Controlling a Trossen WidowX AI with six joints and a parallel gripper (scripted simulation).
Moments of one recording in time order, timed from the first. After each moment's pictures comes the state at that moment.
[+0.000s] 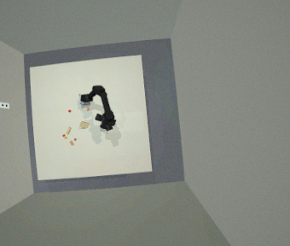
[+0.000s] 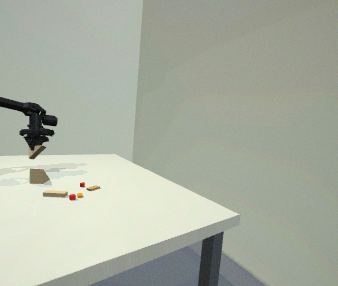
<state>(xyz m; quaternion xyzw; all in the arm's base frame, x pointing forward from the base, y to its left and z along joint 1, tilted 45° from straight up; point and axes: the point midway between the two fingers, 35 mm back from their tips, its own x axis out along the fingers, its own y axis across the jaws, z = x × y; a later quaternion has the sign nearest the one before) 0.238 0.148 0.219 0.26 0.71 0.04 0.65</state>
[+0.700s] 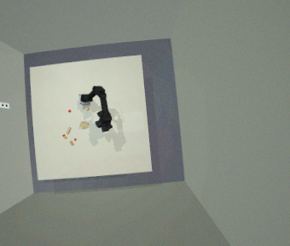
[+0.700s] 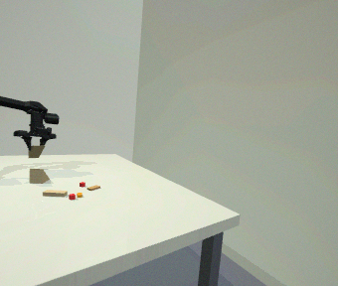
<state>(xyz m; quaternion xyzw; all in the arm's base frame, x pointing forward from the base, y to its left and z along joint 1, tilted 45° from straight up) 0.242 0.145 0.222 0.50 0.71 -0.16 0.47</state>
